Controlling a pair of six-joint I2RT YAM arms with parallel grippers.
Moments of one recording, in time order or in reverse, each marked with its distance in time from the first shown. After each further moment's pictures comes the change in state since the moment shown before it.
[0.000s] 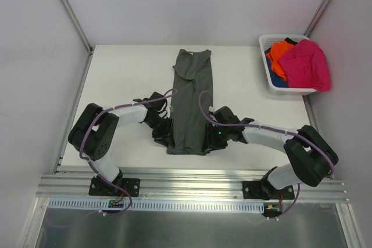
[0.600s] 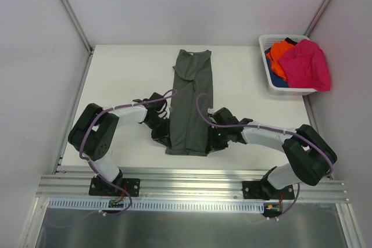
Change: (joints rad) left arm -0.002 -0.003 -0.011 0.002 -0.014 0.005; right arm 0.012 0.012 -0.001 -0.019 0.012 -0.043
